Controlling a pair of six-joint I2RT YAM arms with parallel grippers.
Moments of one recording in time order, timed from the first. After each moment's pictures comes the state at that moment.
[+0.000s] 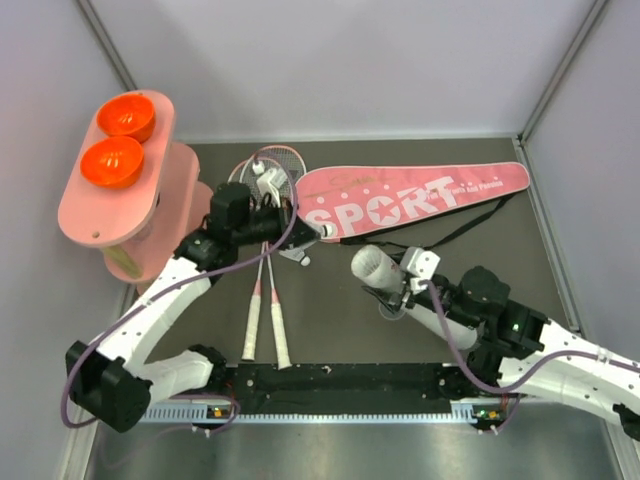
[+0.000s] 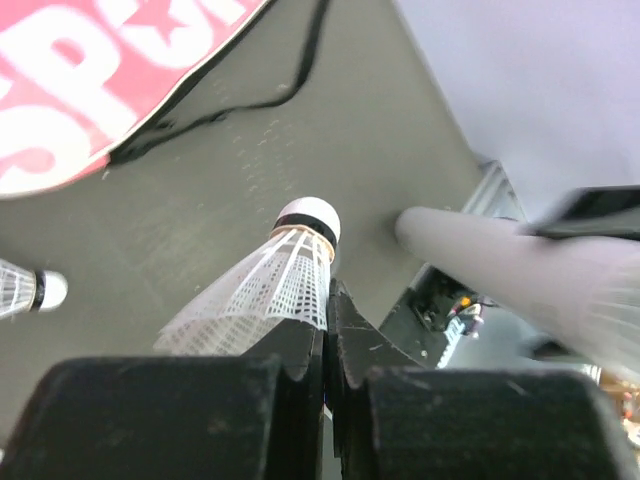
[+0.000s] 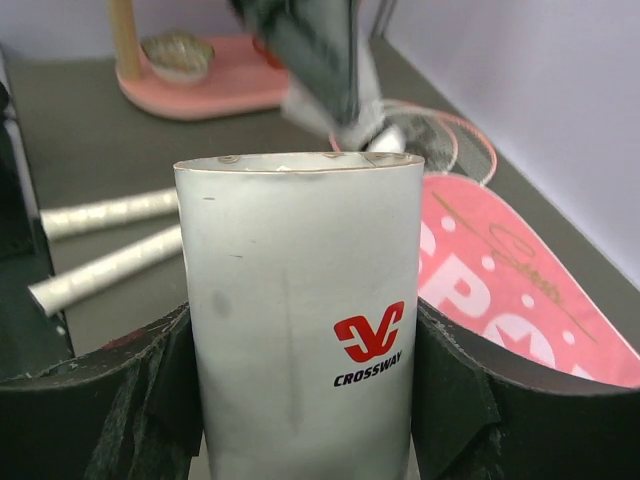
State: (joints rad) left arm -0.47 1.13 0.92 -0.21 0.53 -0.55; right arm 1.08 0.57 0.59 -0.03 0.03 -0.22
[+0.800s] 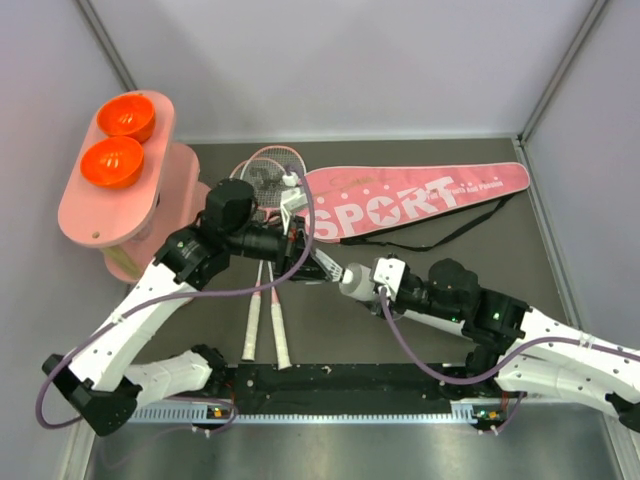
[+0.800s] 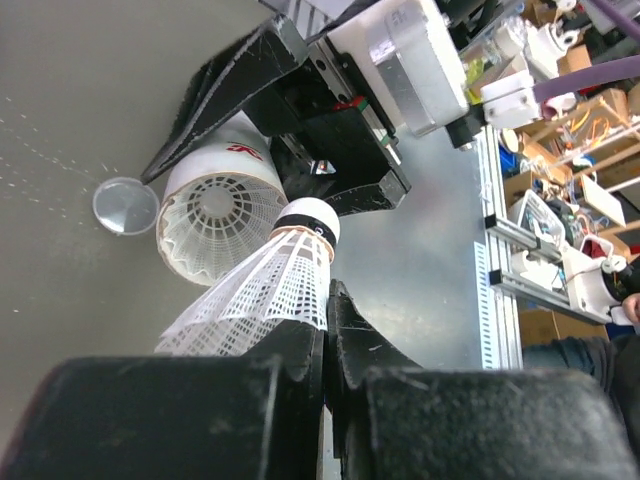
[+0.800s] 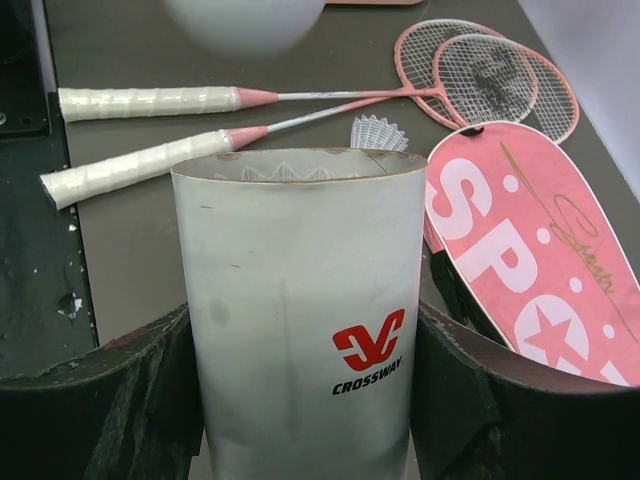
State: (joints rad) left arm -0.62 1.06 1.23 -0.59 0.97 -0.26; right arm 1.08 0.74 0.66 -0.20 -0.06 -0.34
